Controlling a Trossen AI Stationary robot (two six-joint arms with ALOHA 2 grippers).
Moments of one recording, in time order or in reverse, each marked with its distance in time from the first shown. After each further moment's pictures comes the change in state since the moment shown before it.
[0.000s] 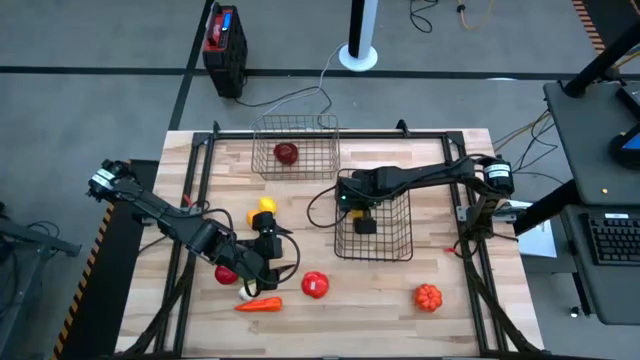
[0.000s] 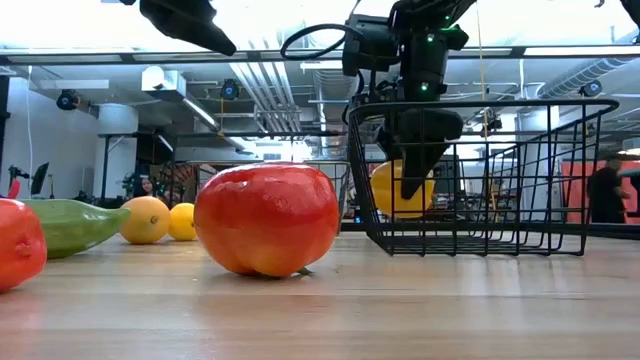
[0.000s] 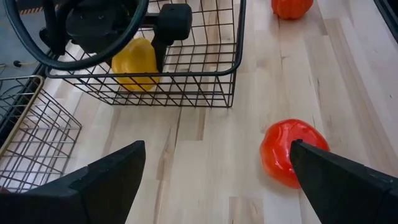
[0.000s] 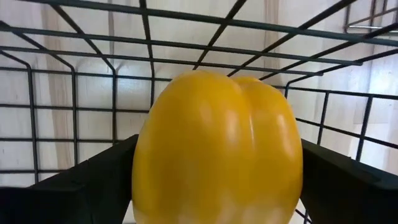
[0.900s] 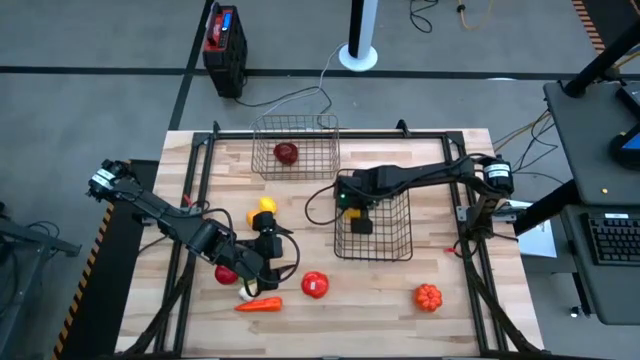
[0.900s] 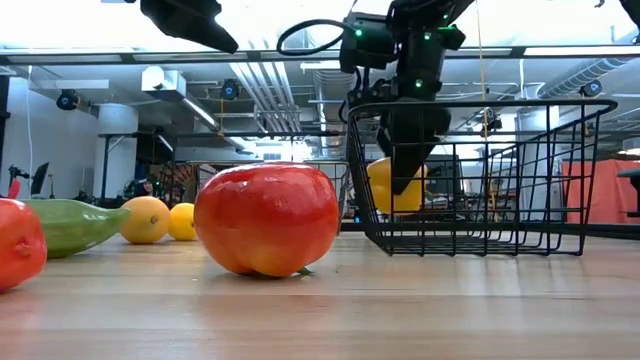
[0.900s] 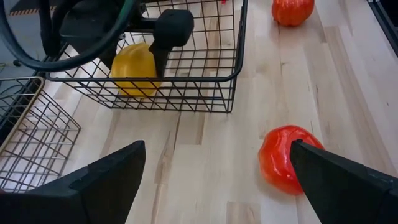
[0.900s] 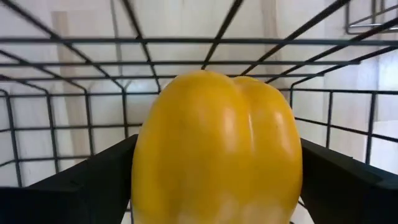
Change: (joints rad) left arm 0.000 0.000 0.000 0.017 -0.006 -0.012; right arm -0.005 0.002 0.014 0.010 -0.037 0.082
